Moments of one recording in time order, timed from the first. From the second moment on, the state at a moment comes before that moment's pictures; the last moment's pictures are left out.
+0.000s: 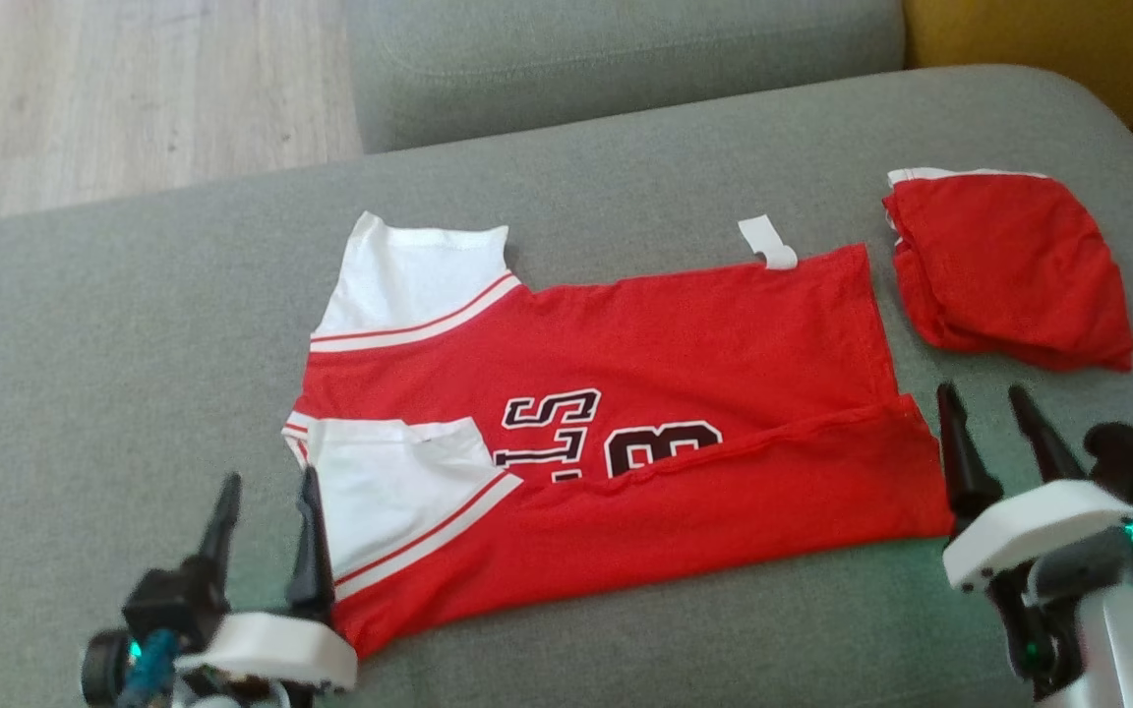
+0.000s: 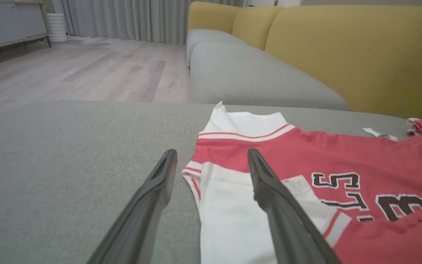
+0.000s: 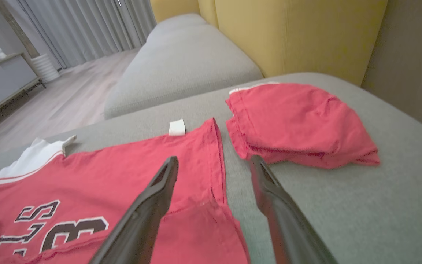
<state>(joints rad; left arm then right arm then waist) 0.00 0.17 -0.25 0.24 -0.38 0.12 -0.14 -0.07 -0.08 -0.07 0.23 0.25 0.13 0.12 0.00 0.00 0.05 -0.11</state>
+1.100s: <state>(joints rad) -0.84 0.42 -0.41 0.61 -0.43 -0.13 0.33 -0.49 -0.08 0.03 0.22 0.20 0.13 -0.07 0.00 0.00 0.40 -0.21</state>
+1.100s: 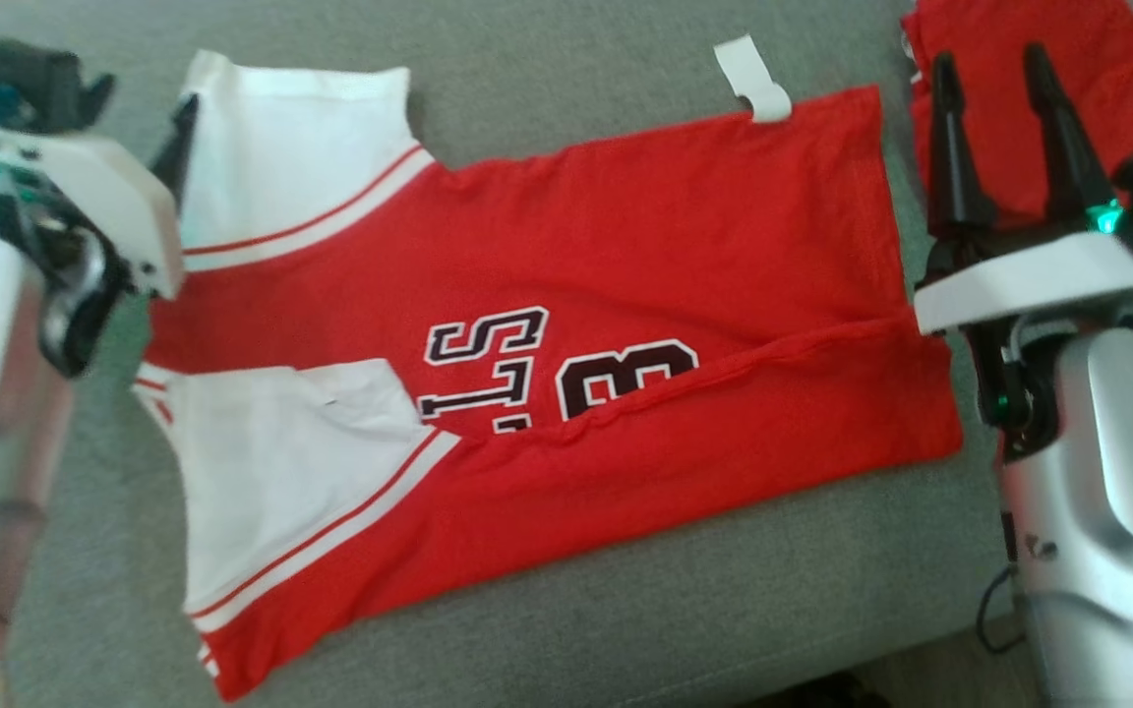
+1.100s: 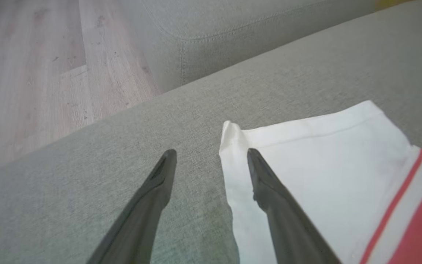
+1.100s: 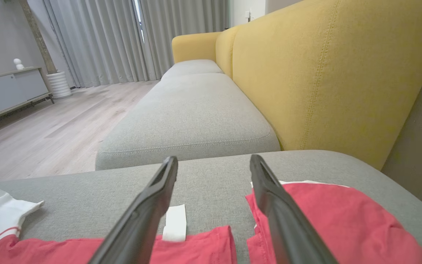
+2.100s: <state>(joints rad) -0.97 0.43 -0.64 0.70 -0.69 -0.13 0.08 -0.55 -0.18 0.09 0.41 0.23 0.13 0.01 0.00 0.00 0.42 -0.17</state>
